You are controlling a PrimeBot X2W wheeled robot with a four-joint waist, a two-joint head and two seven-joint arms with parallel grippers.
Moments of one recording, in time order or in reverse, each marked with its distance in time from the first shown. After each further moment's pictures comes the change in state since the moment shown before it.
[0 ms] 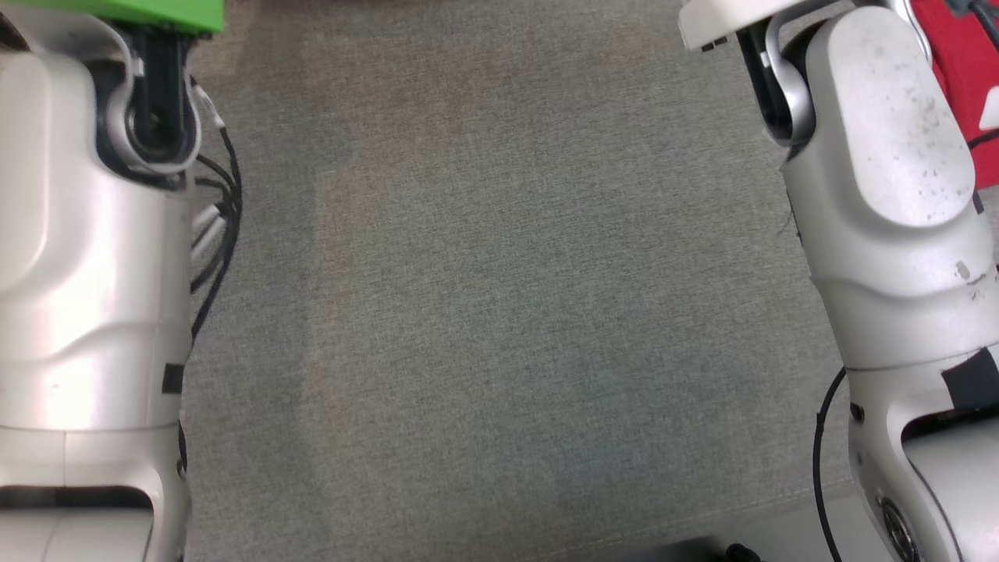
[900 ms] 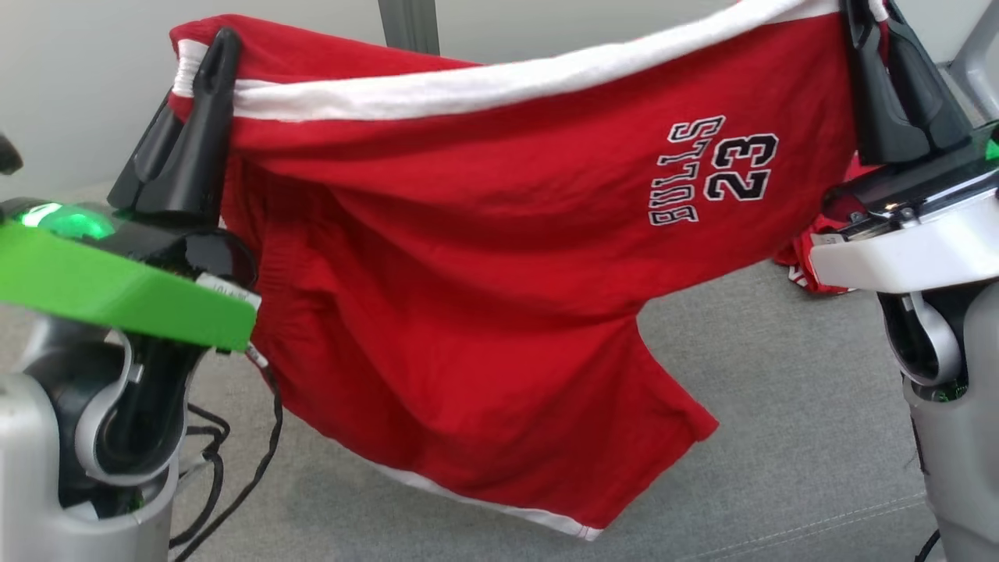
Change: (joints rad) left arm 0.602 0.121 0.000 -0.967 -0.063 0.231 0.527; right arm 0.614 -0.194 -0.071 -0.798 0.172 0.000 0.297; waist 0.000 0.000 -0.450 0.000
